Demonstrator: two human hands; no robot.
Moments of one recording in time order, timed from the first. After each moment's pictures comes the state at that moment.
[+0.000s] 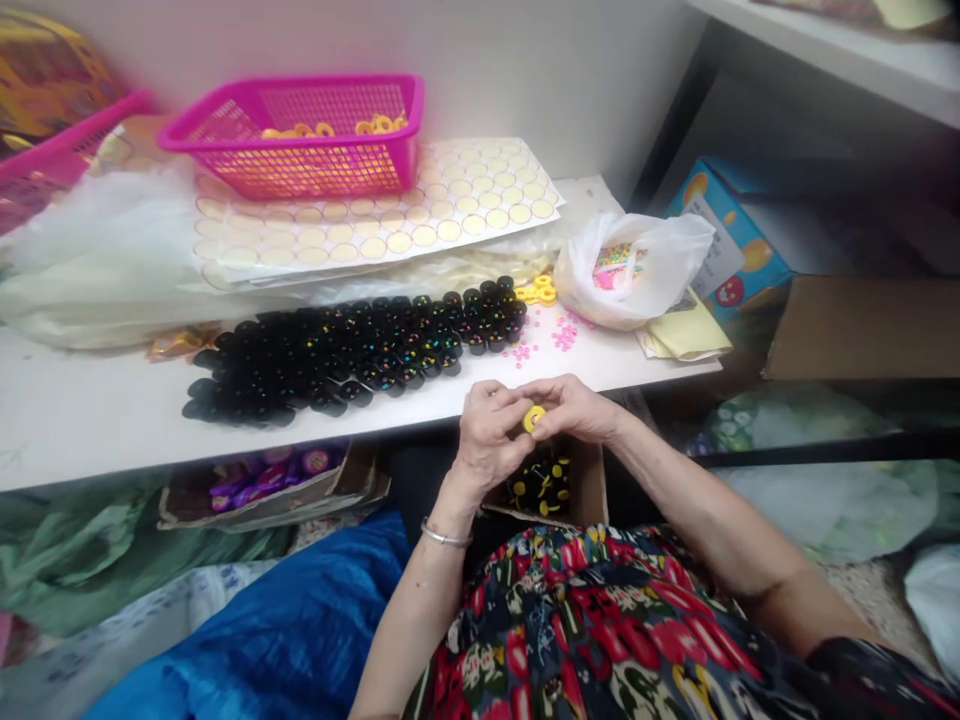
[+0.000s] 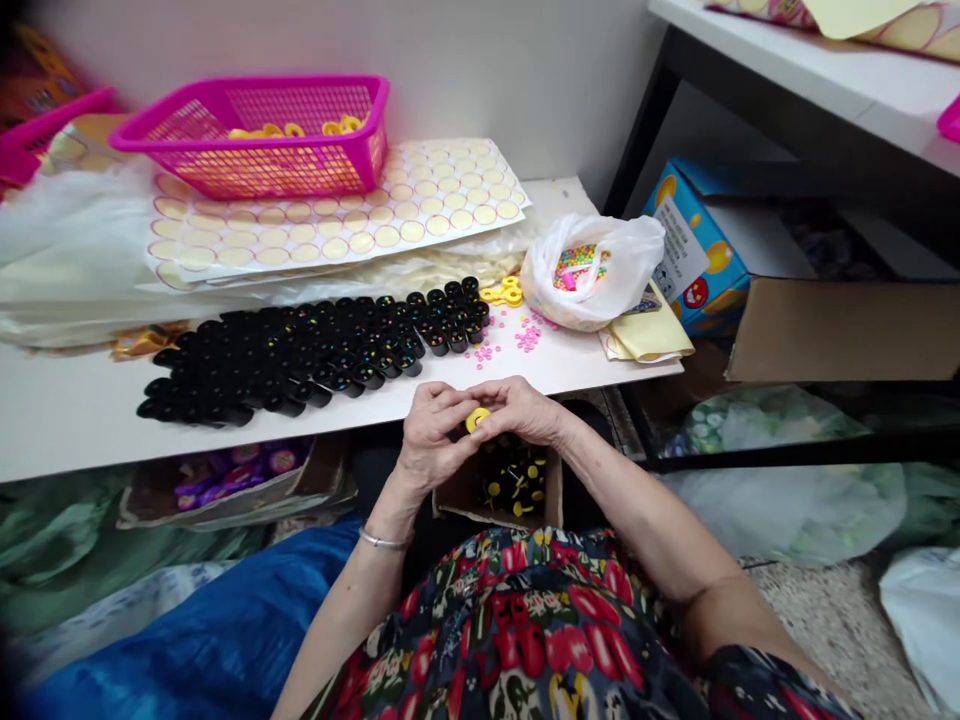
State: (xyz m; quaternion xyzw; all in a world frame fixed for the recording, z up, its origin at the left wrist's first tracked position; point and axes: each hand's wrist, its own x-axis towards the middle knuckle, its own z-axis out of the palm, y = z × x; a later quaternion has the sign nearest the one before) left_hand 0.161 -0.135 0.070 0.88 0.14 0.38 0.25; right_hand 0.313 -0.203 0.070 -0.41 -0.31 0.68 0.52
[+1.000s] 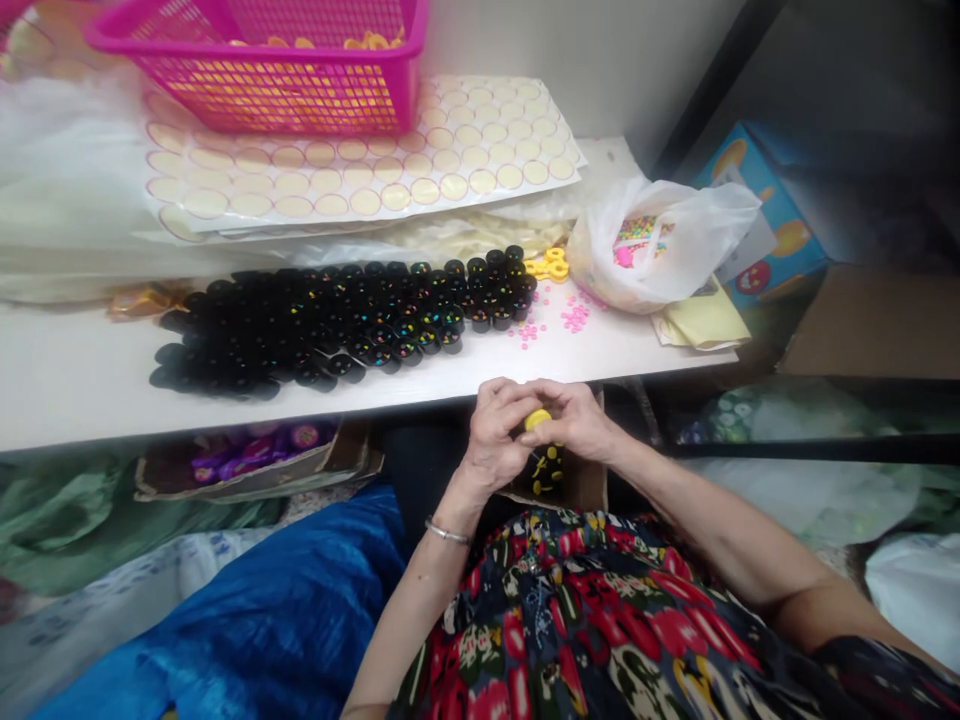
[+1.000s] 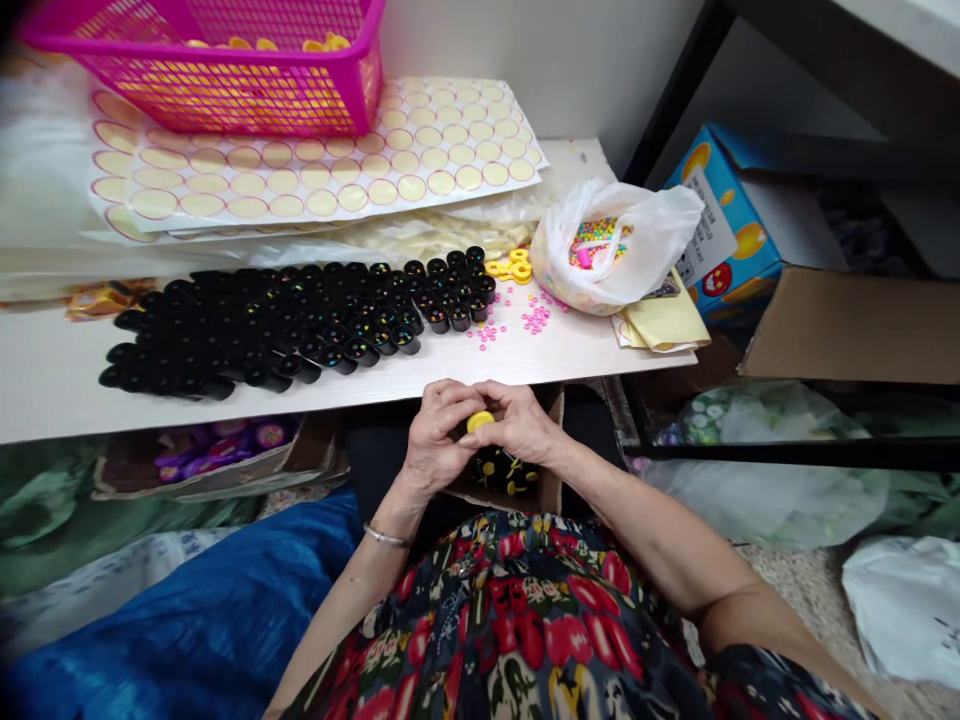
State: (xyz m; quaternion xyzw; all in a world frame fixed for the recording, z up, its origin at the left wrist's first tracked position) left_hand 0.155 -0.153 0.046 0.82 0.18 0.40 0.37; right_hand 0.289 -0.219 0.061 -0.50 -0.33 0.59 0.54
